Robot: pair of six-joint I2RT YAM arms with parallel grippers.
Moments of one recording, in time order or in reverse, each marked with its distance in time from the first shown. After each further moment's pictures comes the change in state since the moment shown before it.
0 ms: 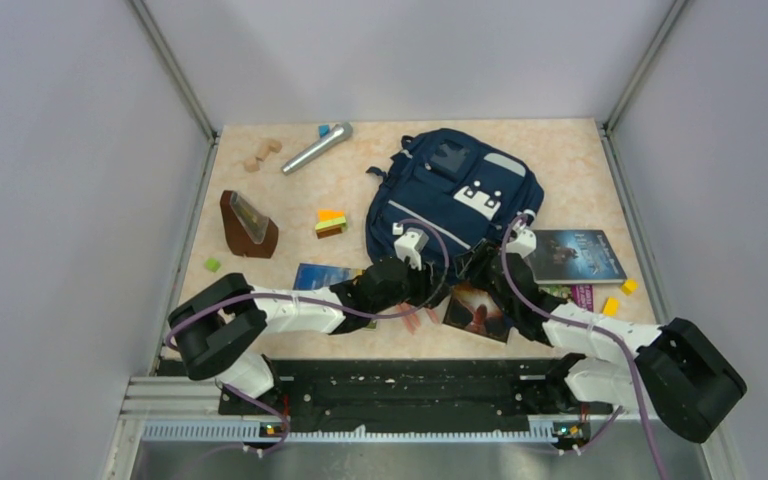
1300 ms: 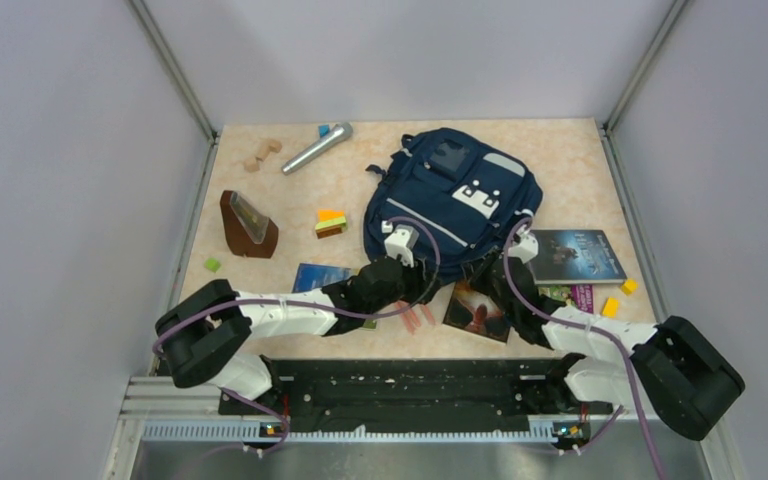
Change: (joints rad) left arm 0.000 -0.068 -0.016 -0.065 -0.116 0.014; right arm 0.000 0.016 -0.047 0.056 0.003 0.091
